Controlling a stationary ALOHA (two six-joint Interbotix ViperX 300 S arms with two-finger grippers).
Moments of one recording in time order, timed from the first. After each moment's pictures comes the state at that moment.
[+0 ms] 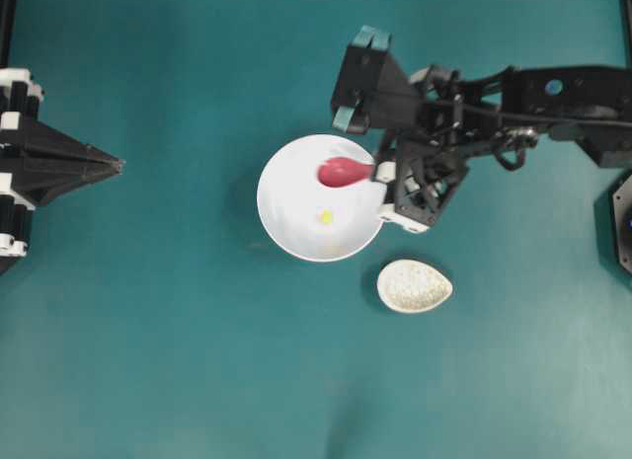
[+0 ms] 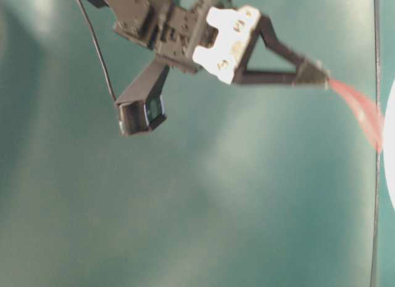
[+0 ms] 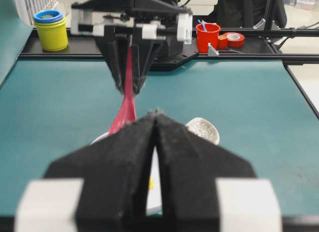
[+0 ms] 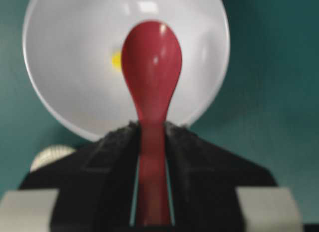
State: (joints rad) left arm 0.00 -0.98 1.18 0.01 -0.19 0.01; right arm -0.10 -0.10 0.38 -0.01 0.83 0.26
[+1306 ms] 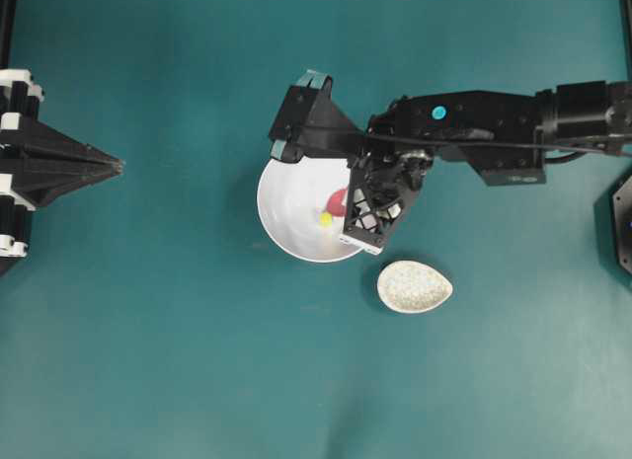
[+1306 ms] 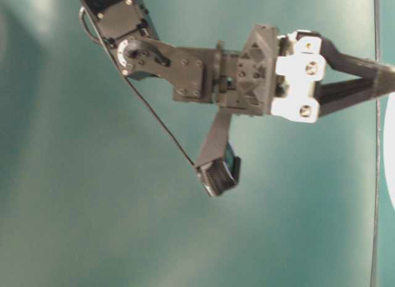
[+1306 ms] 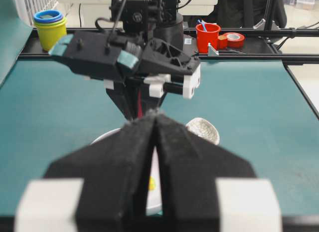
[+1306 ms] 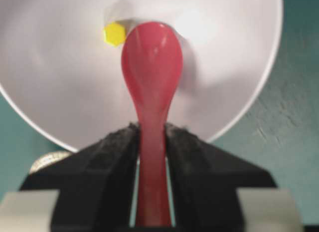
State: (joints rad) left arm 0.00 -0.98 1.18 0.01 -0.19 0.01; right arm -0.07 0.18 0.19 0.02 1.05 0.32
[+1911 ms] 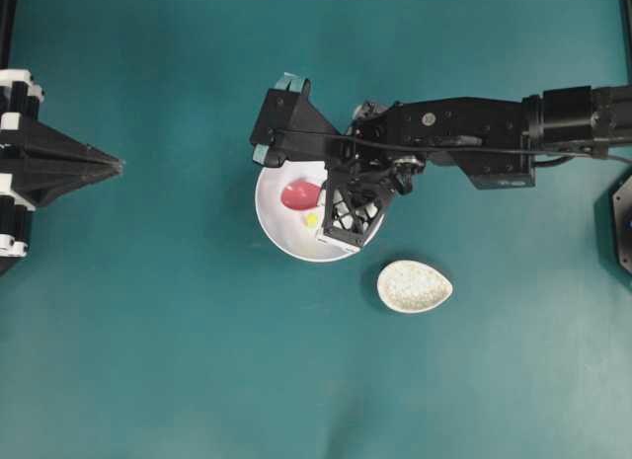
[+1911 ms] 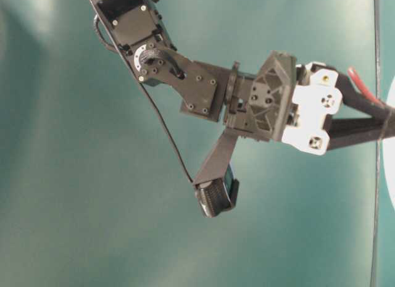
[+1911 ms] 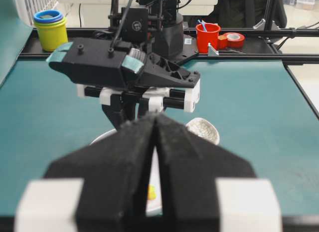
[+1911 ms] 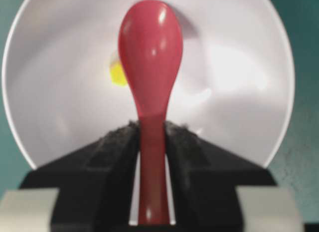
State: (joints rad) left arm 0.00 -0.98 1.18 0.01 -0.19 0.01; right arm -0.07 0.21 0.19 -0.01 0.83 0.27
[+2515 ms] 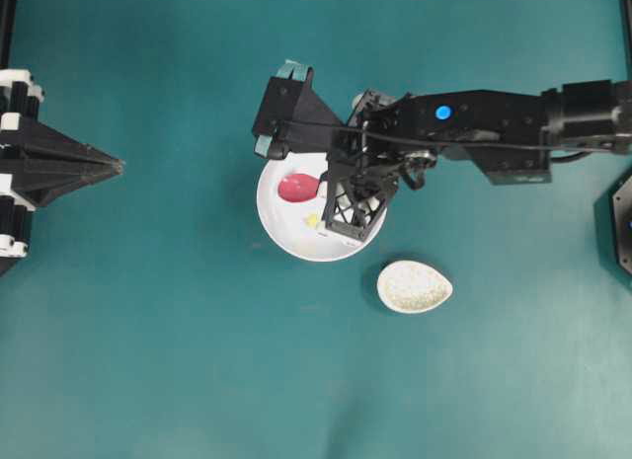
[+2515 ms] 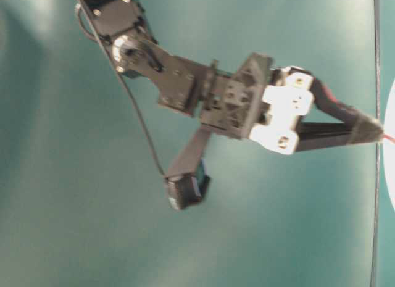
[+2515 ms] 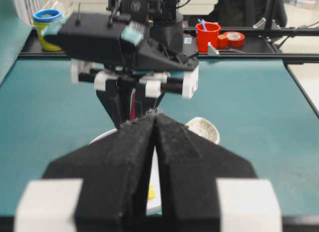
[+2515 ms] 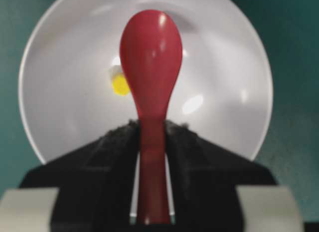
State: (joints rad) left arm 0.00 -0.98 1.18 0.01 -0.19 0.01; right arm -0.07 0.15 0.19 -0.03 0.82 0.27
